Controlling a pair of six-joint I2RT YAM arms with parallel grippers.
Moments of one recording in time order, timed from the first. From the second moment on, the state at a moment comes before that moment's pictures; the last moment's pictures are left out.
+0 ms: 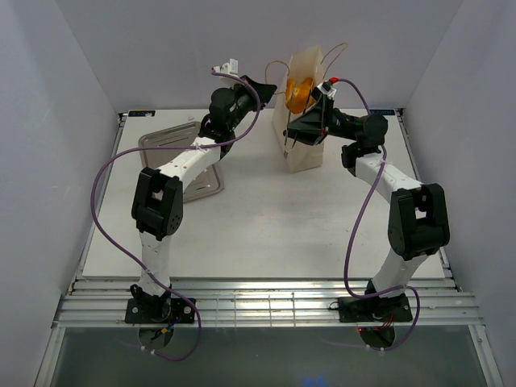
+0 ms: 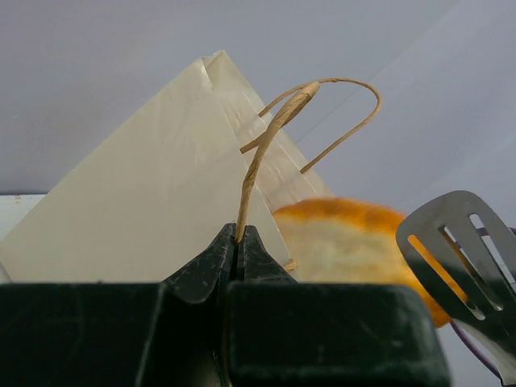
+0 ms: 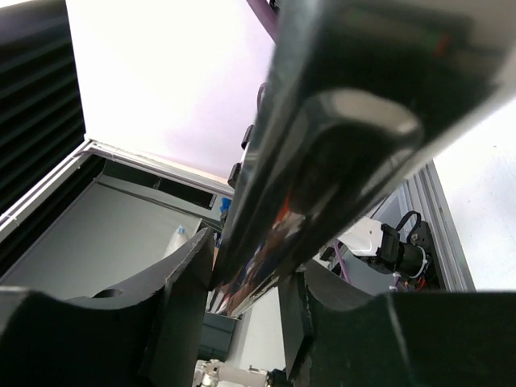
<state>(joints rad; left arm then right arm) -0.46 2.08 1.74 0.52 0.15 -0.75 0.26 1.74 1.25 1.21 -1.19 1.99</state>
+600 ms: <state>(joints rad) -0.46 2.08 1.74 0.52 0.15 -0.75 0.26 1.62 1.24 0.89 -1.25 1.61</state>
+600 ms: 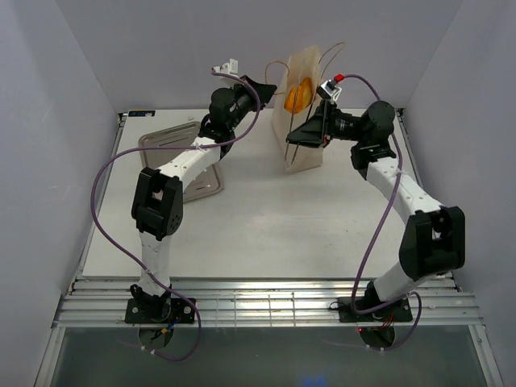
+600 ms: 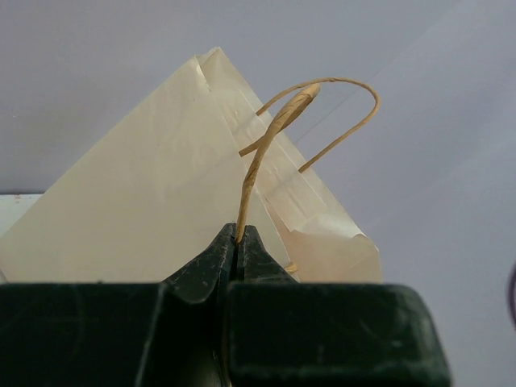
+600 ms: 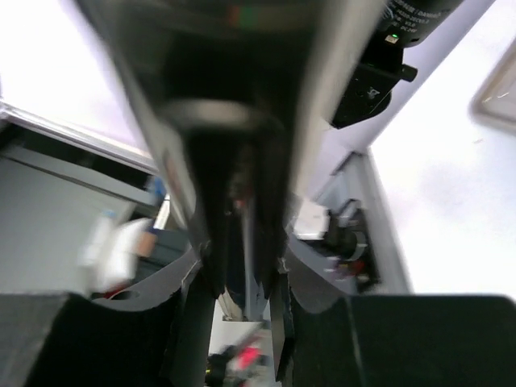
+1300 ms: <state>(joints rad) -0.46 1.97 1.69 0.51 0.19 -0.73 0.38 1.31 1.06 -0.48 -0.95 0.39</state>
